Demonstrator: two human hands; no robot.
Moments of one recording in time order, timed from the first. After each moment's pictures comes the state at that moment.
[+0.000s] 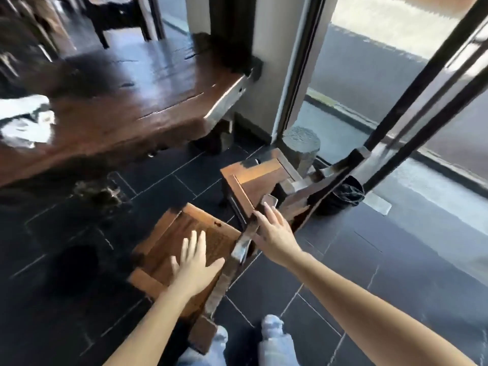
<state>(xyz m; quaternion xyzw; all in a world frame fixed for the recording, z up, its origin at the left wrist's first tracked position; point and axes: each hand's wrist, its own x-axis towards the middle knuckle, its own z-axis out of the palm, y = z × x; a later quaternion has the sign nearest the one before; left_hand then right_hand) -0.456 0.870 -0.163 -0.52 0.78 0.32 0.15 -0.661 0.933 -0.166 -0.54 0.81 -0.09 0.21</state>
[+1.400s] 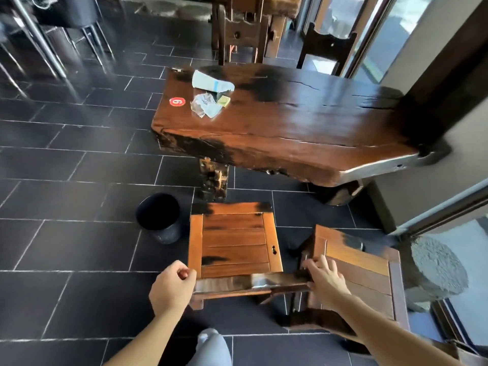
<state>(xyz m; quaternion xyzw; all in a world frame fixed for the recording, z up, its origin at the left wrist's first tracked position) -0.376 0.839 -0.233 -0.88 0.34 0.22 -0.24 -0.701 0.737 -0.226 -0.76 0.61 0.15 0.17</state>
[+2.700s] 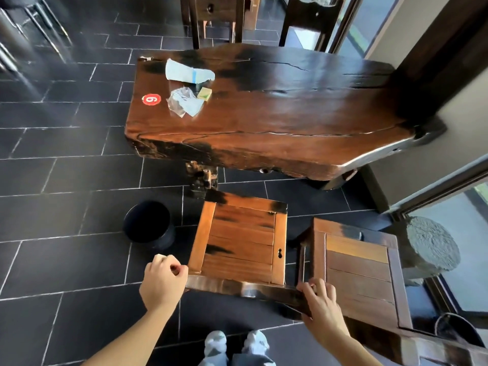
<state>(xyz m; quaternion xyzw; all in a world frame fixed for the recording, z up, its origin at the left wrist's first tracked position) -0.319 0.743 -0.238 -0.87 0.44 0.18 -0.14 -0.661 0.756 -0.235 -0.72 0.65 0.11 0.21</state>
